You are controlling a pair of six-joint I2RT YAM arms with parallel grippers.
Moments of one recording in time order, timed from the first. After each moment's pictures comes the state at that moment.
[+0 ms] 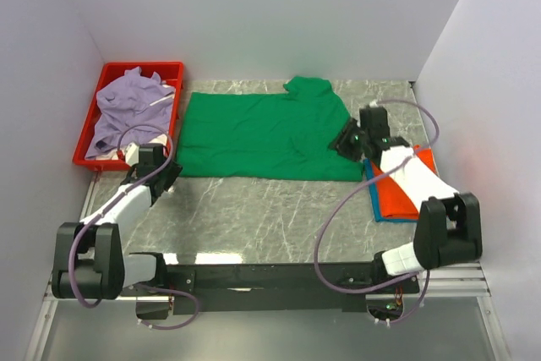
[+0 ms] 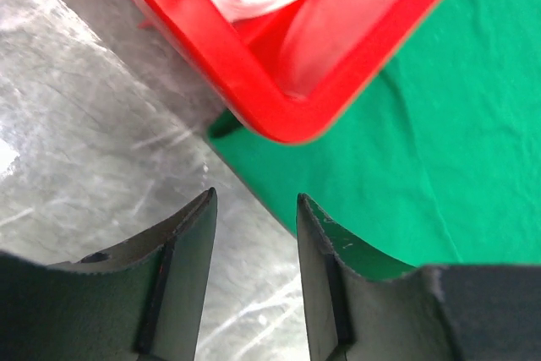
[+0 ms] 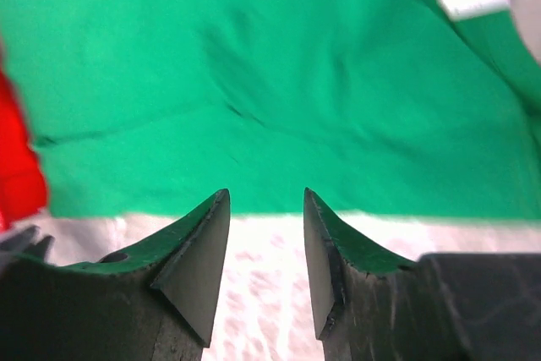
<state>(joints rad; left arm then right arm) -0.03 1.23 0.56 -0.11 -0.18 -0.99 0.17 1.44 1.01 -0.35 -0.13 0.70</state>
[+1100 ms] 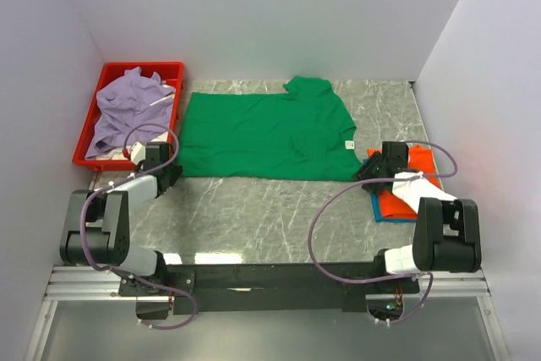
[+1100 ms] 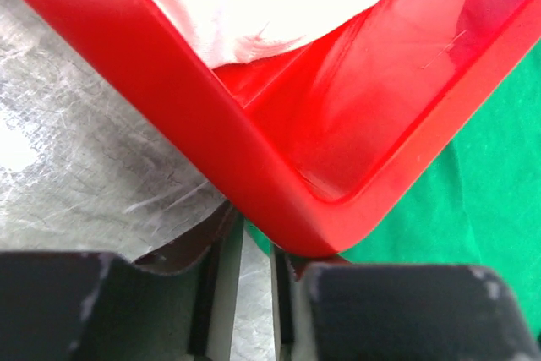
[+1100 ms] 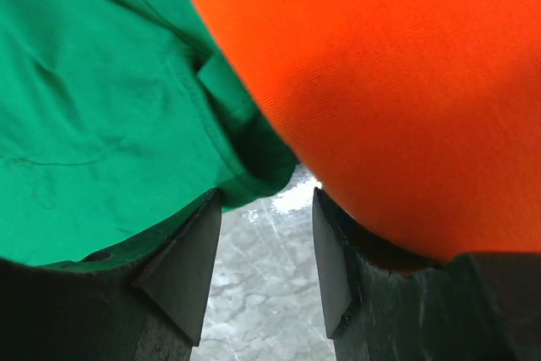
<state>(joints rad) -0.03 1.45 0.57 0.05 -0.23 -0.98 -0.08 1.37 0.61 -0.19 -0.09 0.71</state>
